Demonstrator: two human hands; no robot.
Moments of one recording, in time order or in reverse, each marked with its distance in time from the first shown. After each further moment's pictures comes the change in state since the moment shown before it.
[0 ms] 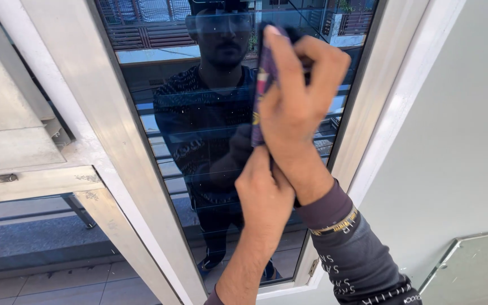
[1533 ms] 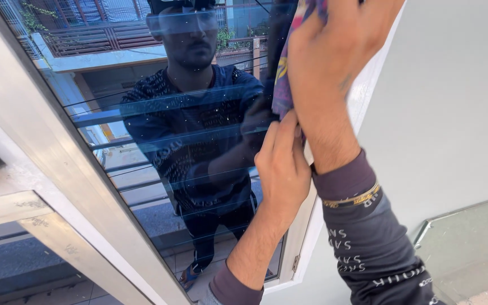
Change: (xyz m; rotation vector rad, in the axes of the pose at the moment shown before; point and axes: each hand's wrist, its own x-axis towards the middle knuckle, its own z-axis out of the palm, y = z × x) left_hand 0.013 0.033 0.074 -0.283 -0.094 0.056; right_hand 0.051 0.096 -0.023 -0.251 0.089 -0.049
